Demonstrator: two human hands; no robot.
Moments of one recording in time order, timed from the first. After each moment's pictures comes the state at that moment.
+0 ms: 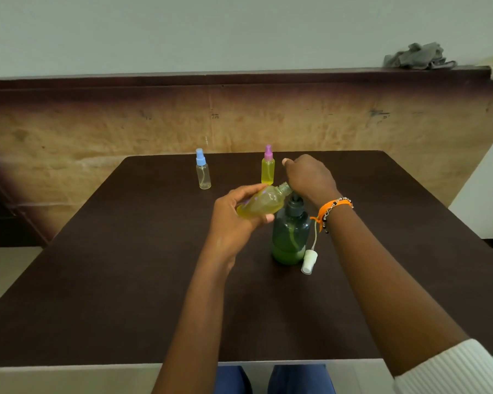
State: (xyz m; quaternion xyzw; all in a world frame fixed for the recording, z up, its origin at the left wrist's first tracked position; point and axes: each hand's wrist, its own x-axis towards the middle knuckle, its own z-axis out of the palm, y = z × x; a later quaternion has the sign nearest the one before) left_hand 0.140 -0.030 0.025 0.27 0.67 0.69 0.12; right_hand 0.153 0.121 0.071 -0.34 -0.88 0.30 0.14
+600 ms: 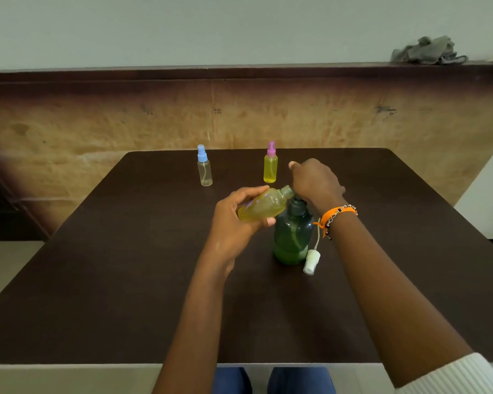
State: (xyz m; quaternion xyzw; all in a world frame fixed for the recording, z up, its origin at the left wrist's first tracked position) left_hand 0.136 -0.031 0.015 0.26 0.67 0.68 0.13; right_hand 0.157 0.119 0.064 -0.36 -0.87 0.30 0.14
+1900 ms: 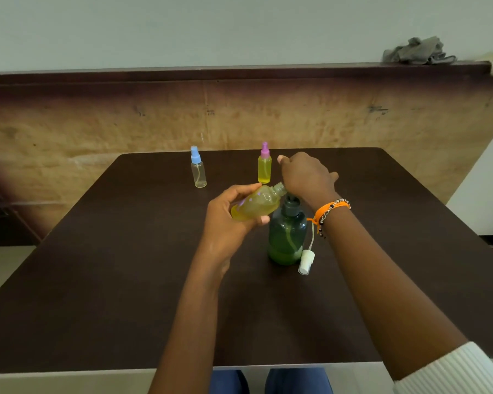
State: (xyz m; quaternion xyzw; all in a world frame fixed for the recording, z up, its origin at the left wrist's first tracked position) left_hand 0.139 -0.032 0.020 0.26 0.65 0.70 0.12; right_hand 0.152 0.119 0.070 -0.33 -0.90 0.23 0.14
